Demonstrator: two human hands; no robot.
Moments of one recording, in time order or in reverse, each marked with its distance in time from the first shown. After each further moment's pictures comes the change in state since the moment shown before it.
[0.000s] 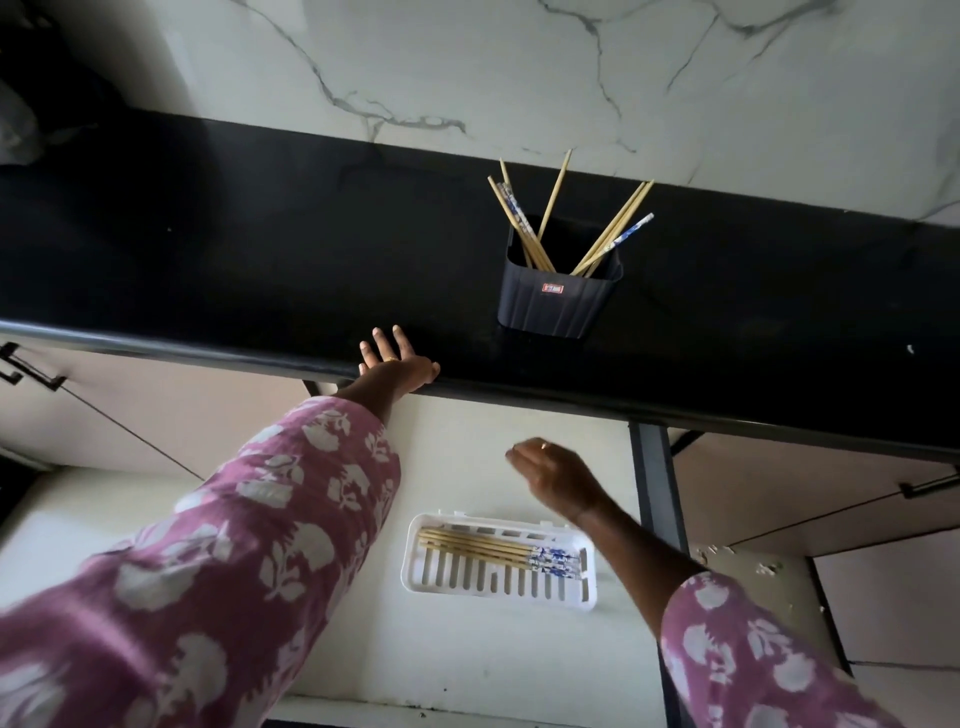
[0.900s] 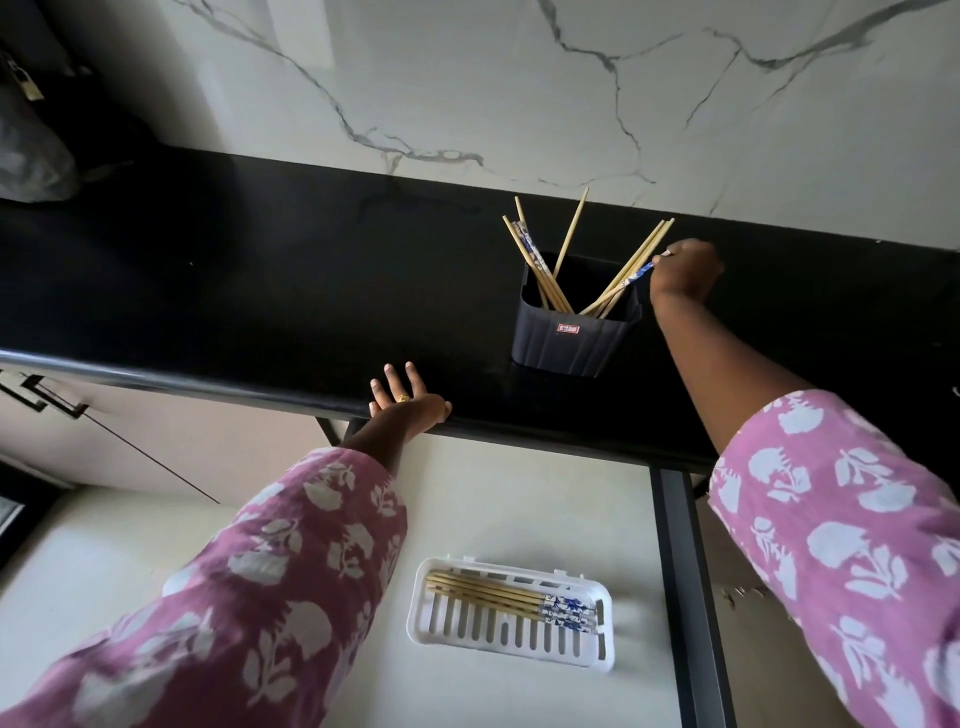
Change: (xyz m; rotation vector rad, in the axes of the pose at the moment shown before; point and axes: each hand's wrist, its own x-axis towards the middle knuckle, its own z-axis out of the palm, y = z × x) left_hand 0.020 0.003 0.008 -0.012 -0.001 -0.053; right_hand 0.170 0.192 -0.112 0.360 0.506 1.290
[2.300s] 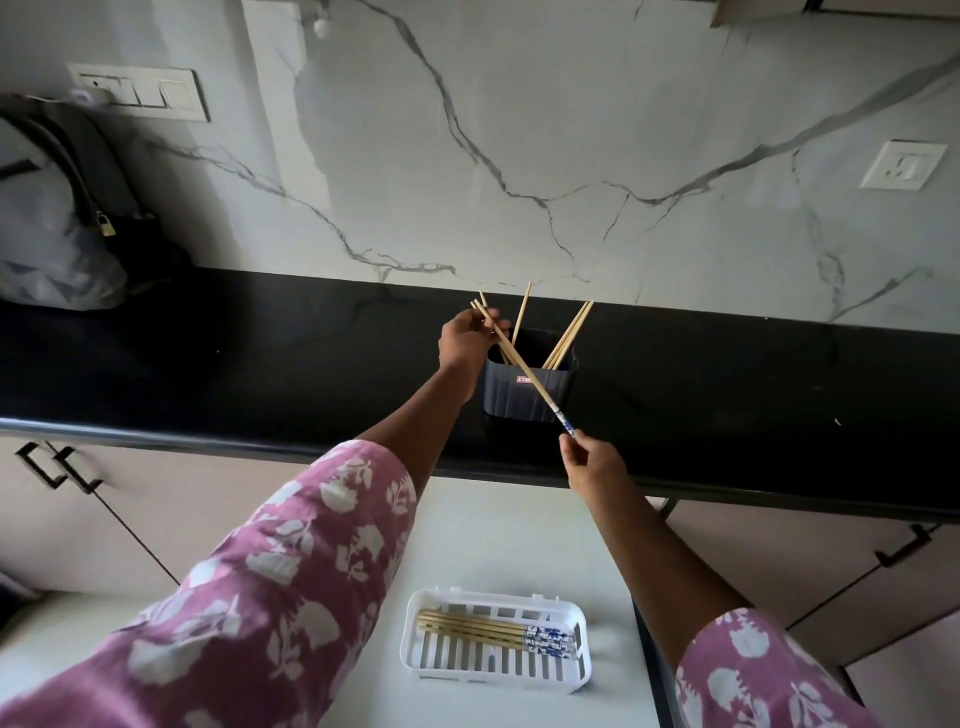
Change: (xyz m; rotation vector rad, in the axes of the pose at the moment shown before) left_hand -0.136 0.092 -0.106 -1.442 0.079 0.666; right_hand -0.197 0.084 -0.071 0.581 -0.409 0.336
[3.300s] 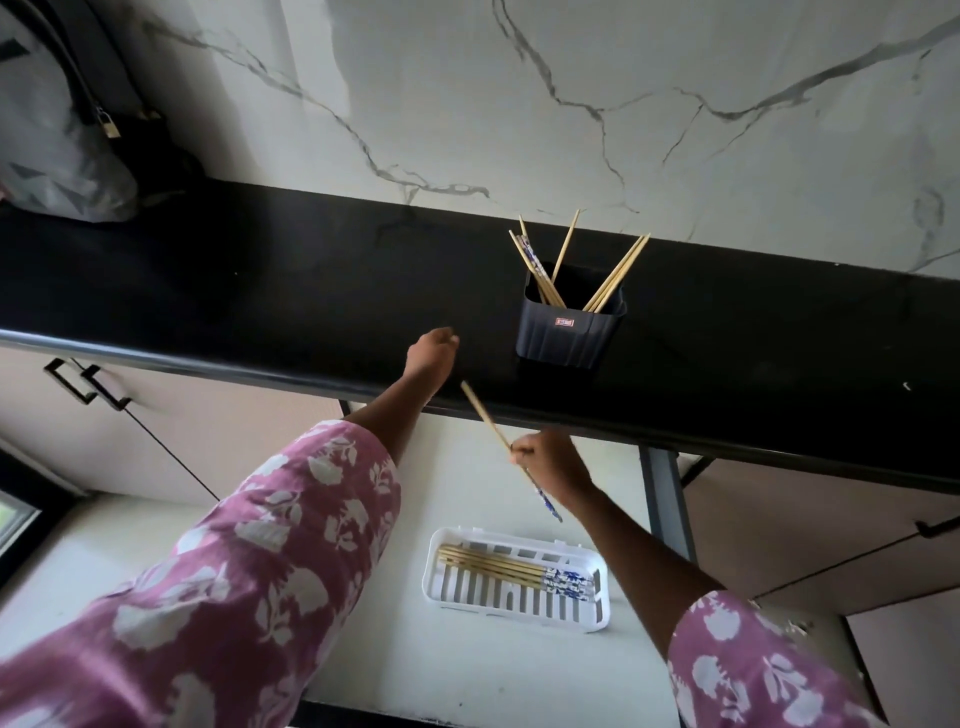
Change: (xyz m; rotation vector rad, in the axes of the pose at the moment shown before) left_hand -0.003 -0.073 -0.102 0.833 0.074 -0.205; right_hand -0.017 0.054 0.057 -0.983 -0.468 -0.388
